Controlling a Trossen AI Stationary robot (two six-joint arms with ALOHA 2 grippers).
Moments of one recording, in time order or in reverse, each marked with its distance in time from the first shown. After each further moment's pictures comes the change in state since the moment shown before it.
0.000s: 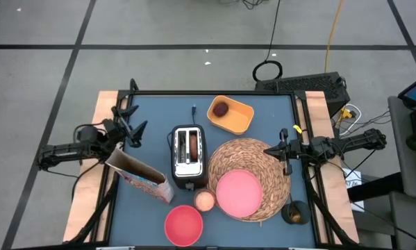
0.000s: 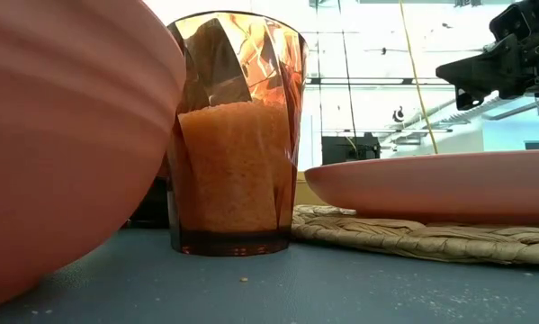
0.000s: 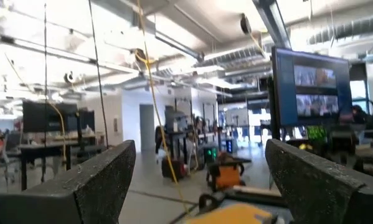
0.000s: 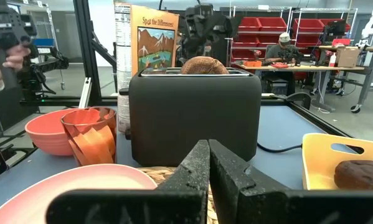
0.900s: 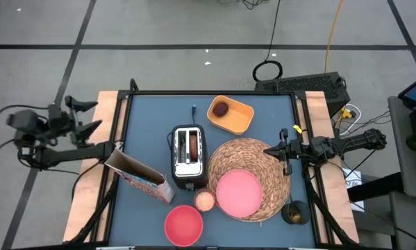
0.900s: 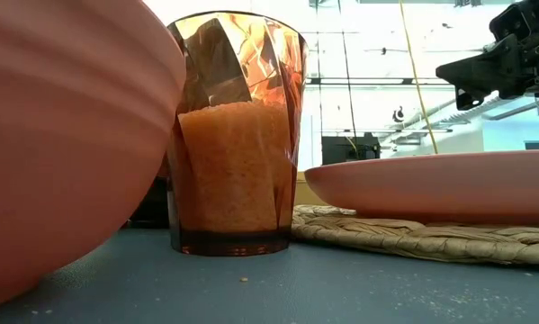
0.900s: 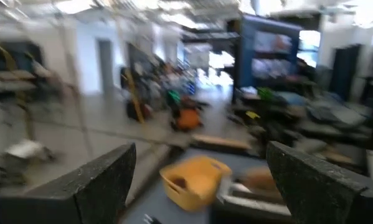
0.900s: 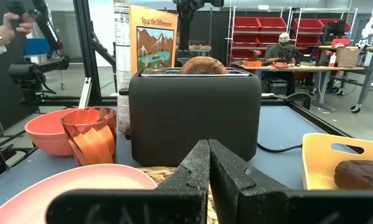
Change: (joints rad) left arm 0.000 0.000 0.911 -1.318 0.158 -0.260; right arm 0.000 0.000 0.000 0.000 0.000 0.000
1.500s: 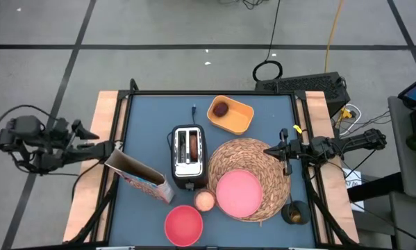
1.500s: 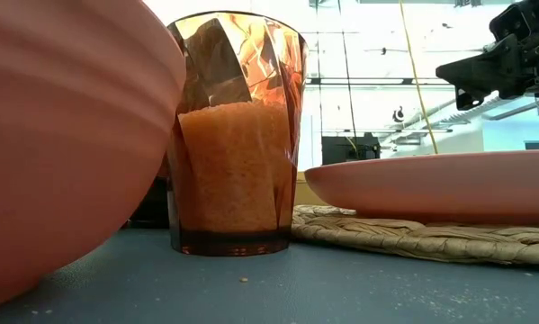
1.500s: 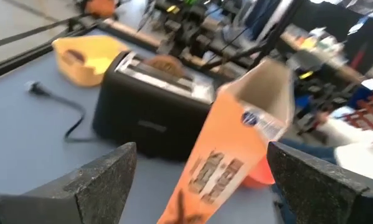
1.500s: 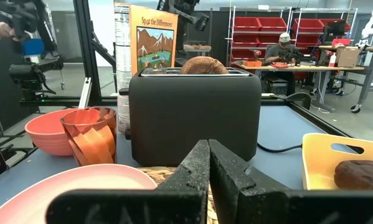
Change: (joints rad) left arm 0.109 0.000 0.114 -0.485 0.455 -0.324; right arm 0.000 0.000 0.000 0.000 0.000 0.000
